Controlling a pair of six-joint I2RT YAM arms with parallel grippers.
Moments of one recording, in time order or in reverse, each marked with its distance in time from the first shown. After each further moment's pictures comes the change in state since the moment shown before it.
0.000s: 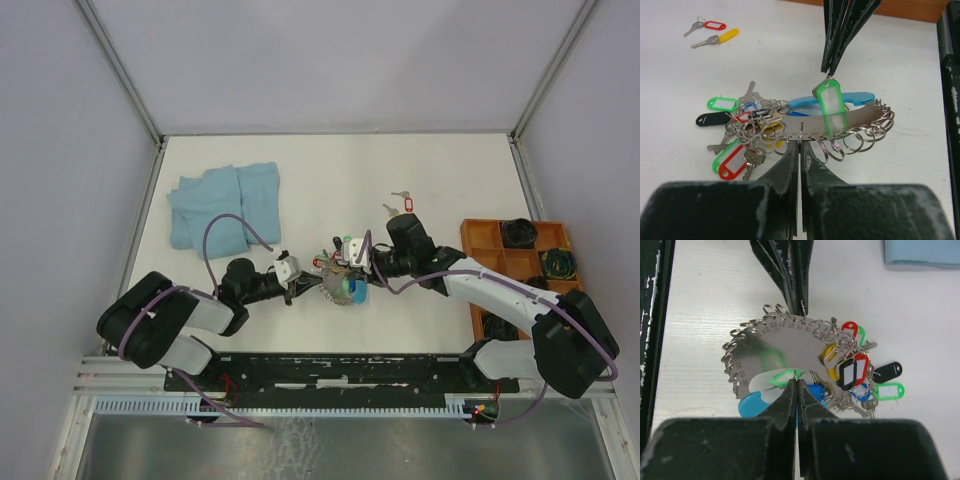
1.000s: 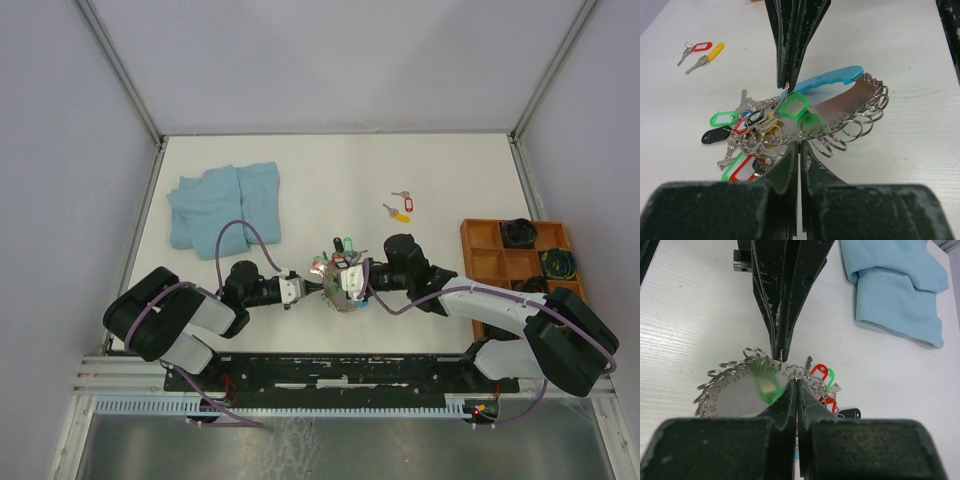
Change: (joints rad) left arm -0.018 0.055 -0.017 0.015 0.102 0.330; right arm 0.135 -0.010 -0.206 0.454 0.052 -0.168
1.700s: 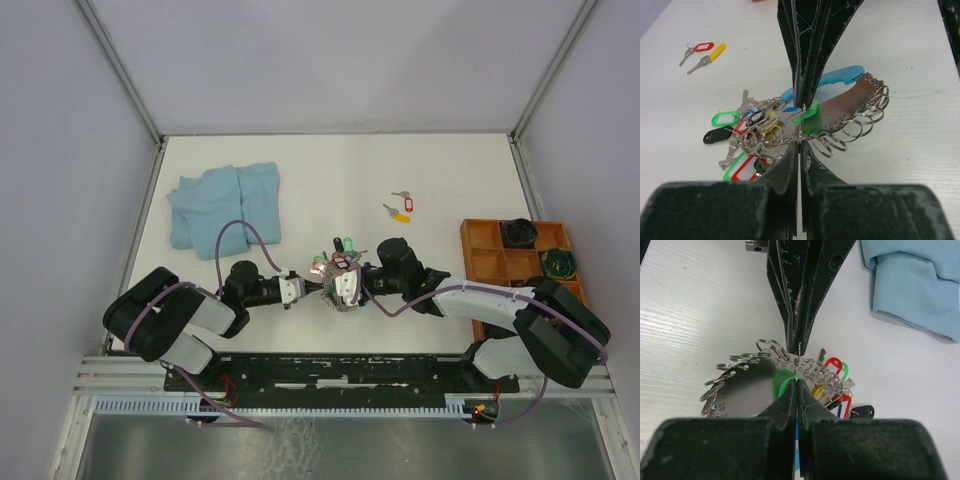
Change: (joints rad) left arm -0.001 -0.003 0.000 -0.002 -0.005 0.008; right arm 0.034 0.057 -0.002 -0.016 0.042 -0.034
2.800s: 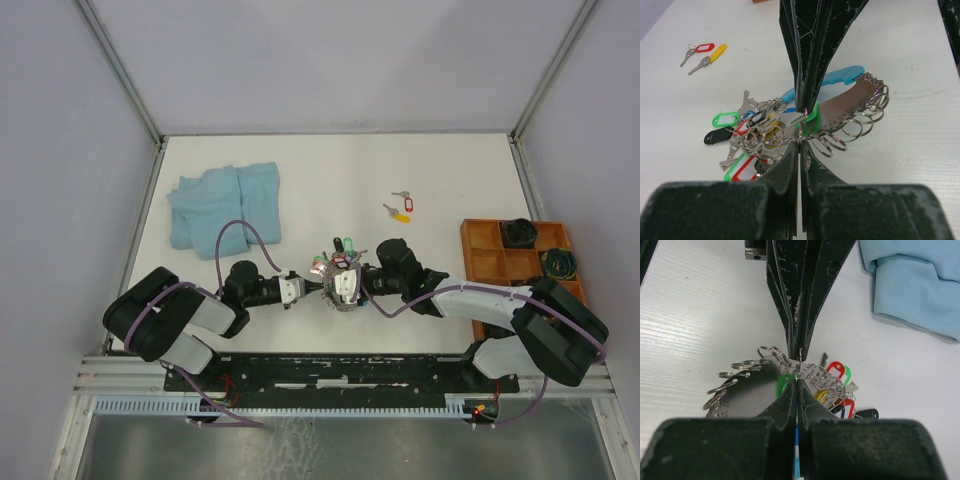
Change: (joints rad) left arm 0.000 0.000 0.000 0.004 0.000 0.000; right arm 0.006 0.013 -0.010 0.047 -0.002 0.047
